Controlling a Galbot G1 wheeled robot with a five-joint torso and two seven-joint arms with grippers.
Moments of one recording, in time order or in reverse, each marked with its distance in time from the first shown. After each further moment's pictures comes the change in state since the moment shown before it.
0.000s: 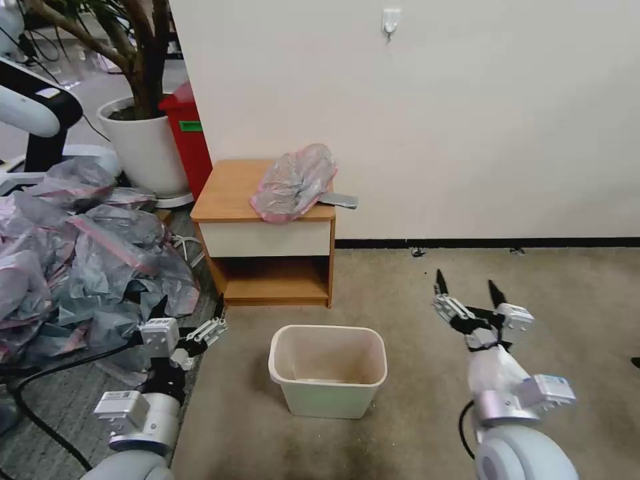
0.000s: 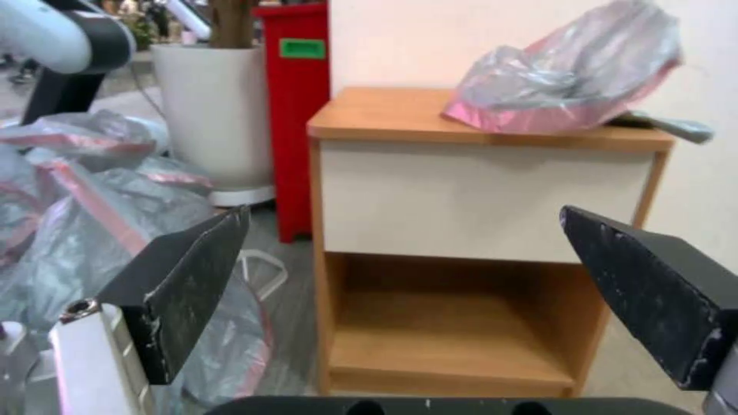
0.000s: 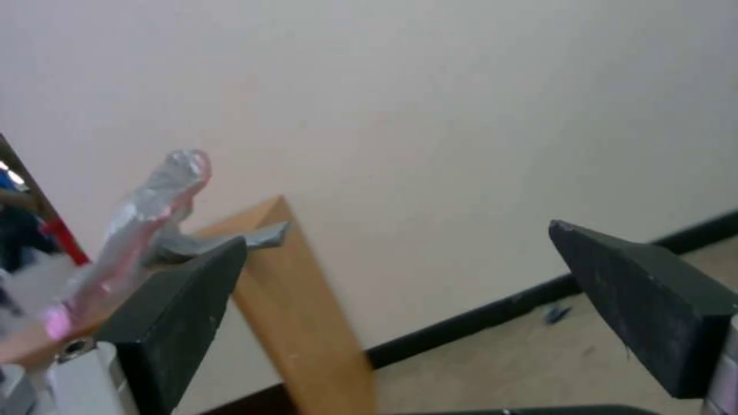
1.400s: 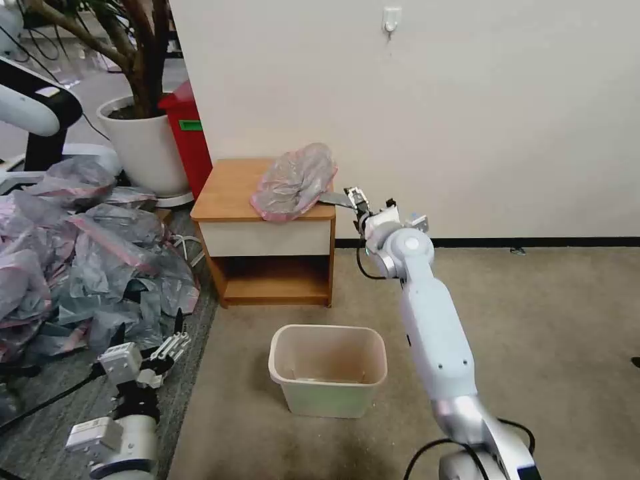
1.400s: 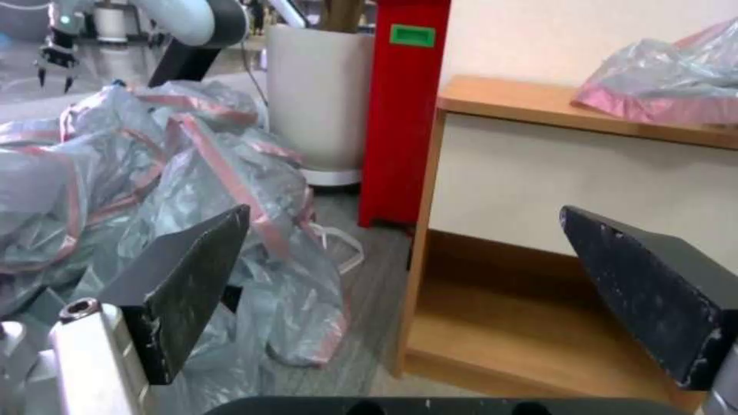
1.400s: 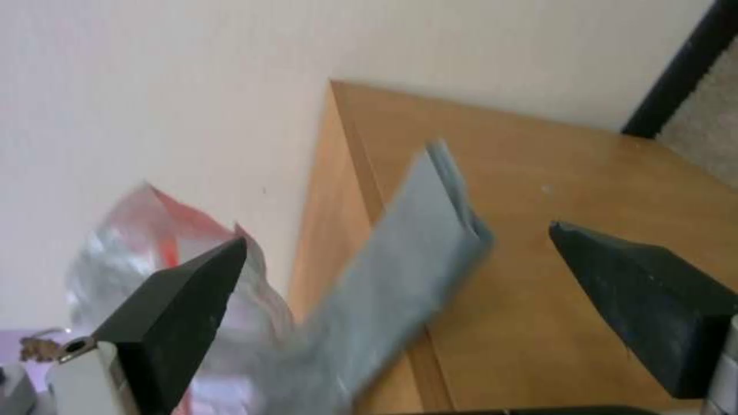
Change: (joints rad) left arm 0.043 -0.125 -0.113 0.080 -0.036 -0.119 -0.002; right arm 0.995 0.127 -0.091 -0.880 0.967 -0.177 0.373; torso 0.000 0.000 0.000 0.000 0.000
